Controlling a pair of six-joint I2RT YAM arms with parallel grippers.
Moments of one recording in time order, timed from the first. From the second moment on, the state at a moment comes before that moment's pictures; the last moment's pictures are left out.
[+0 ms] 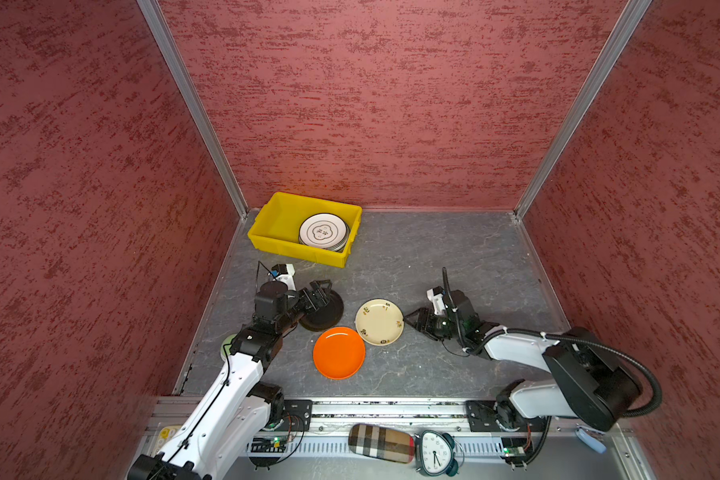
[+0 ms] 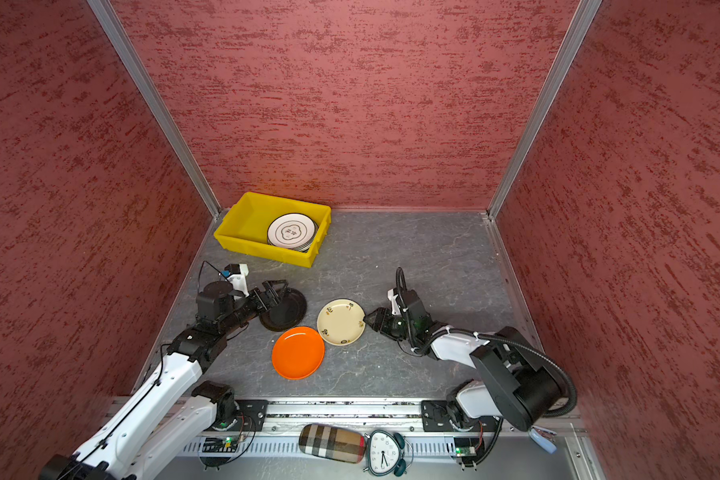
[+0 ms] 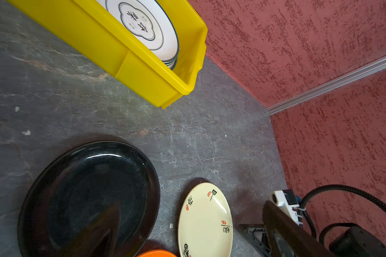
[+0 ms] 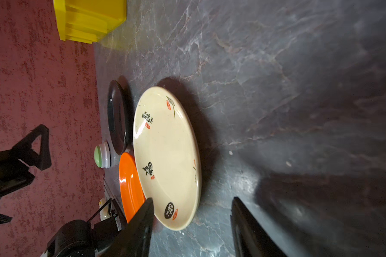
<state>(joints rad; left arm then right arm) -0.23 0.78 0.48 -0.16 0.24 -0.74 0.56 1.42 0.39 0.34 -0.44 0.98</state>
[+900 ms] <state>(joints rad) -0.19 0.90 0.48 -0.03 0.39 -0.77 0.59 1.56 0.48 0.35 -0.36 0.98</state>
